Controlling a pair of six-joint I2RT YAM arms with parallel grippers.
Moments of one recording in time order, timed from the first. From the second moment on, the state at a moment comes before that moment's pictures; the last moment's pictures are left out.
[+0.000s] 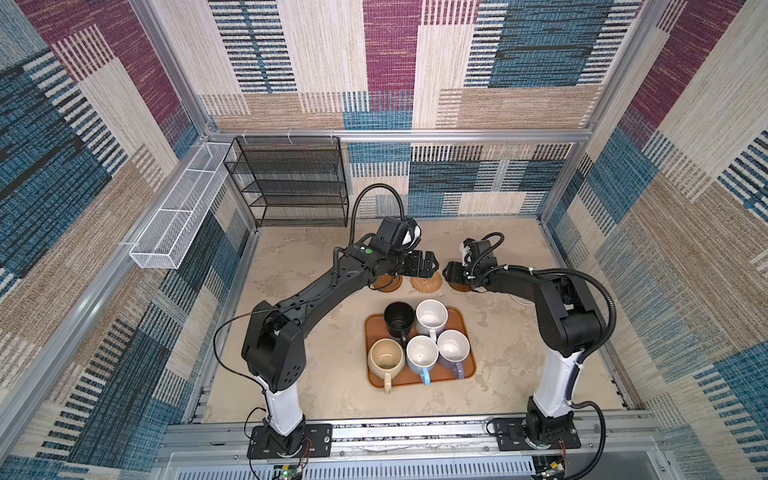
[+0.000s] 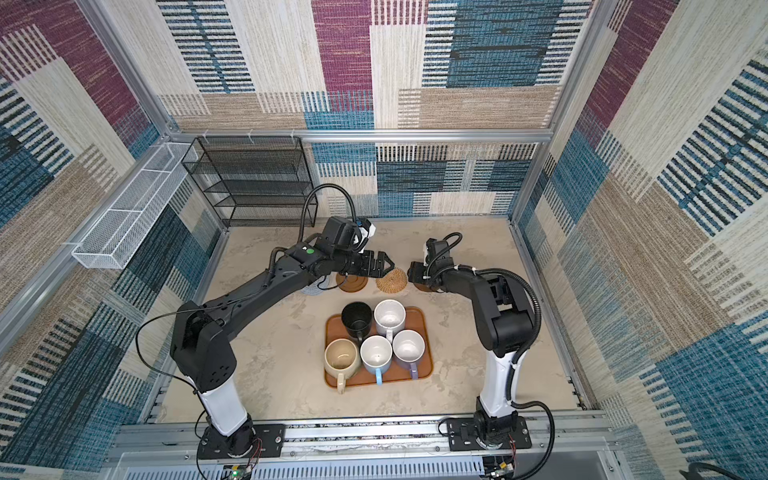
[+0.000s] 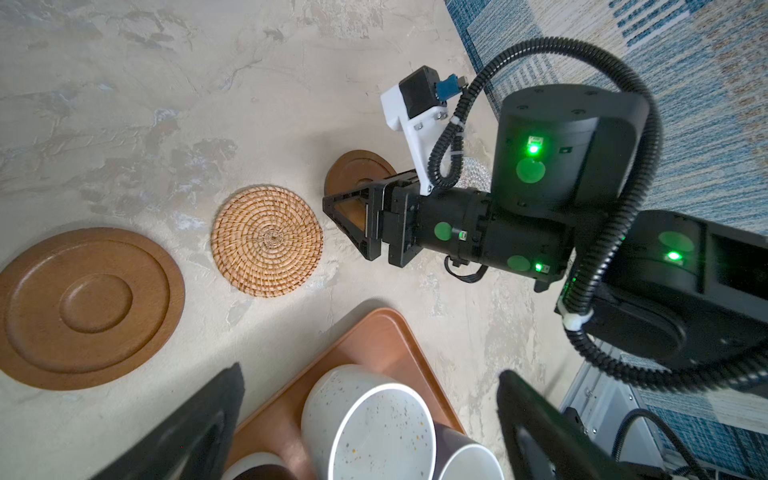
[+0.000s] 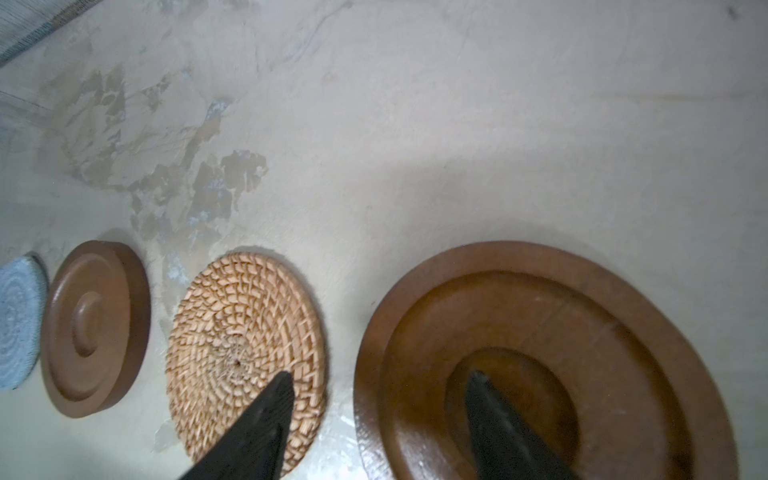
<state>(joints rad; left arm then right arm) -0.65 1.81 1.62 -0.54 0.27 -0.42 0.23 1.92 1.15 -0.08 -0.20 0.38</state>
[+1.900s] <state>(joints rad) -0.71 1.63 1.29 -0.17 0.41 -0.56 -0.10 1.68 0.84 -0.09 0.14 0.41</state>
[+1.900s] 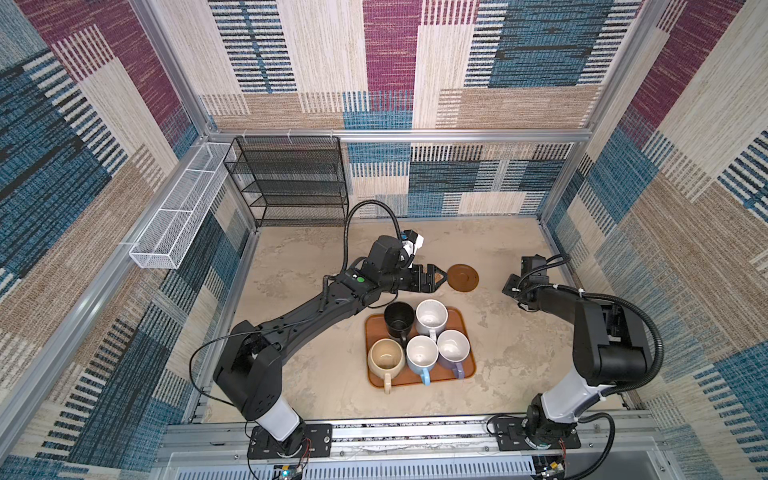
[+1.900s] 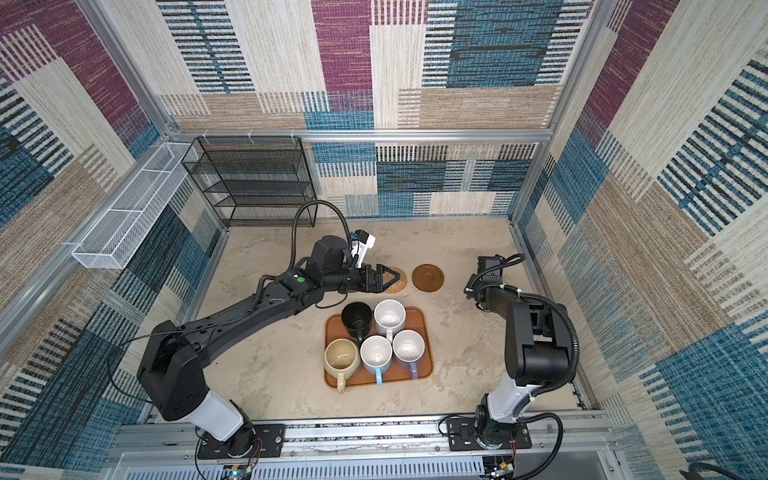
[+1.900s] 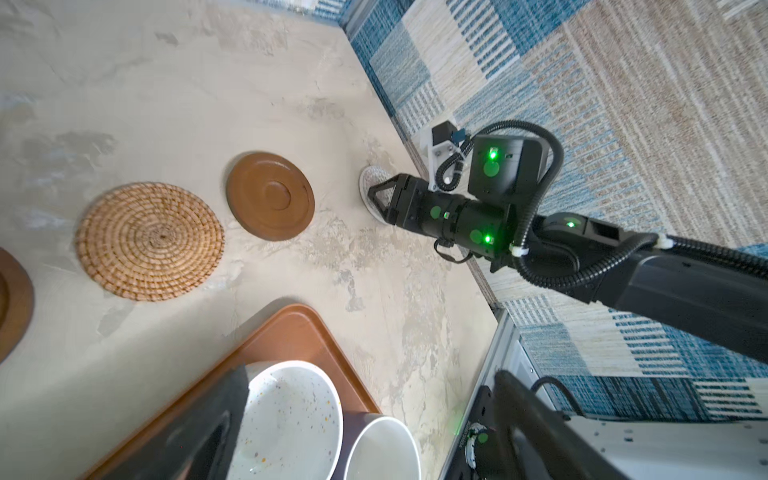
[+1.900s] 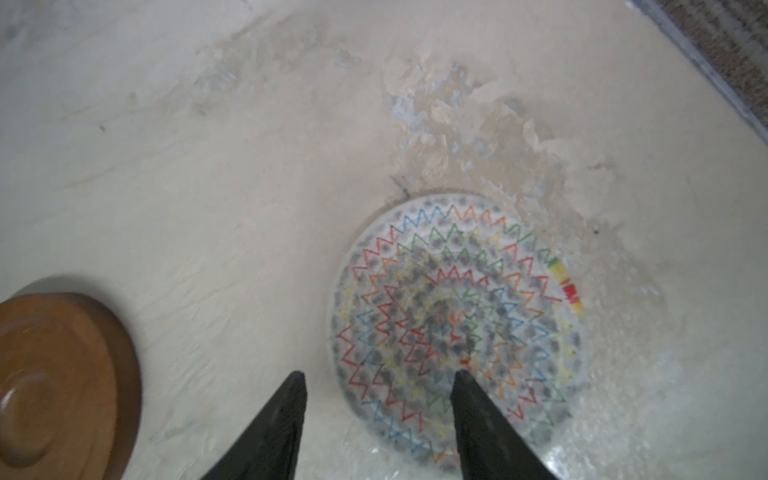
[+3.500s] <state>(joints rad) -0.75 1.58 1.23 -0.14 0.29 -0.53 0.03 1.78 0.96 -0.03 0.00 0.31</state>
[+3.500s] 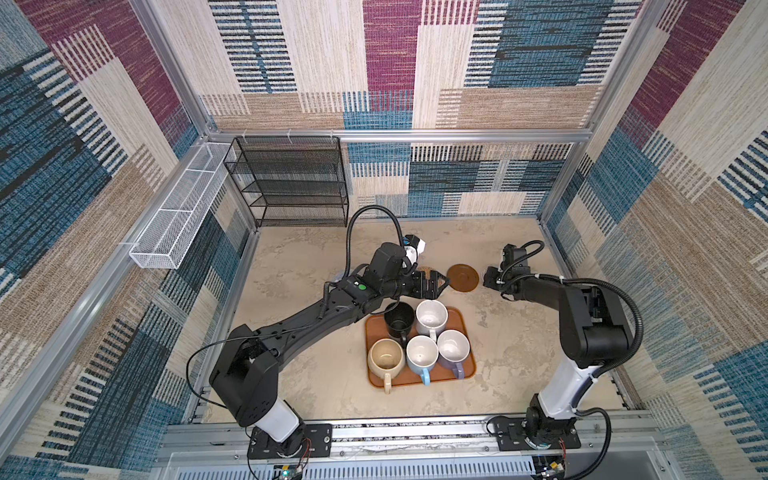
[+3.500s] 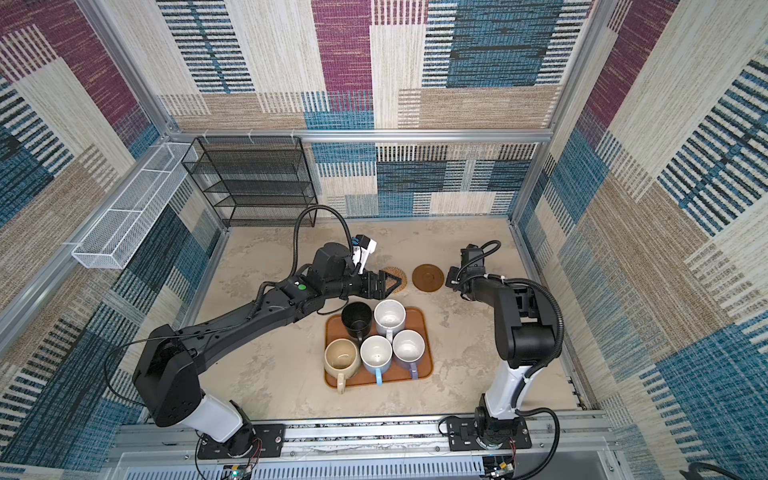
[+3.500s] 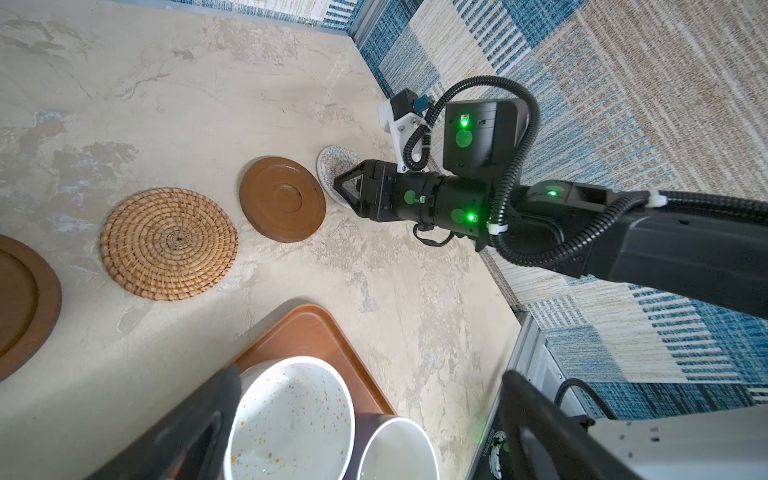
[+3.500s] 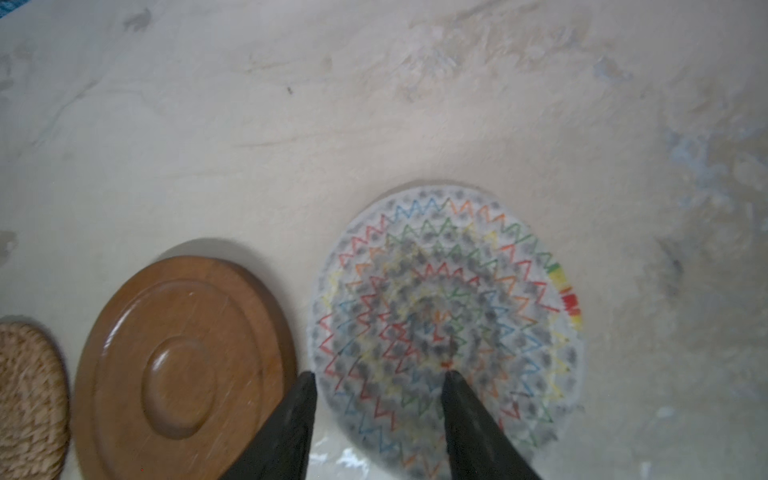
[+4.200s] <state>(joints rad) -0.75 1.33 1.05 -0.14 0.12 -0.54 0.09 1.15 0.67 0.14 -0.11 0.40</state>
